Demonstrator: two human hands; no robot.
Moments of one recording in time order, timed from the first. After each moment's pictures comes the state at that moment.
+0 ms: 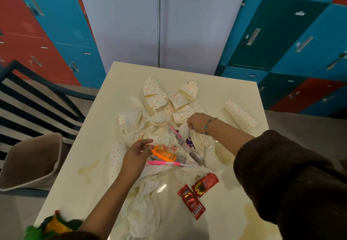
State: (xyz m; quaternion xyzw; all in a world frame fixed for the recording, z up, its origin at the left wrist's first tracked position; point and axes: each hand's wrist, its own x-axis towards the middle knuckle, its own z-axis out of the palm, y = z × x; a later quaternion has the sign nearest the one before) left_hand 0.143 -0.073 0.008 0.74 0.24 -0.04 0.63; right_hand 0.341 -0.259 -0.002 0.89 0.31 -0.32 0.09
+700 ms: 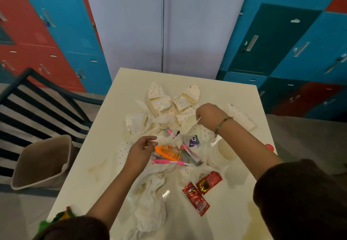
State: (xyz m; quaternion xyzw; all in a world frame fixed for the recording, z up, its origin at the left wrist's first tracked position) left_hand 0.141 -0.063 0.016 0.76 0.21 -0.04 0.61; right_hand 0.304 -0.258 0.073 0.96 0.22 -0.19 0.02
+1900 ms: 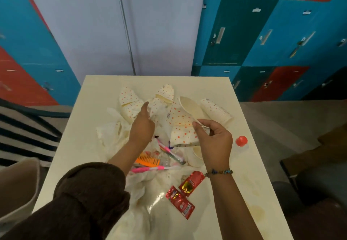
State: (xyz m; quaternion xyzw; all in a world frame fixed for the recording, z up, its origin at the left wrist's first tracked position) left_hand 0.261 -0.129 0.013 0.91 0.09 0.01 0.41; right_hand 0.187 -0.304 0.101 0.76 -0.17 0.11 -0.62
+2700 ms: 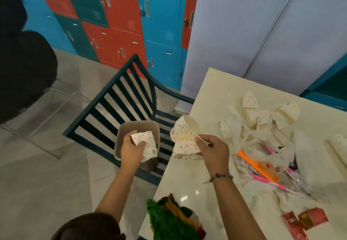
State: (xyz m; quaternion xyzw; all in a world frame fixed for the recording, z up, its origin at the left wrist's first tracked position) left_hand 0.033 0.249 -0.003 0.66 0.52 0.09 0.53; right_hand 0.112 0.061 0.045 0.83 -0.02 -0.11 -0.55
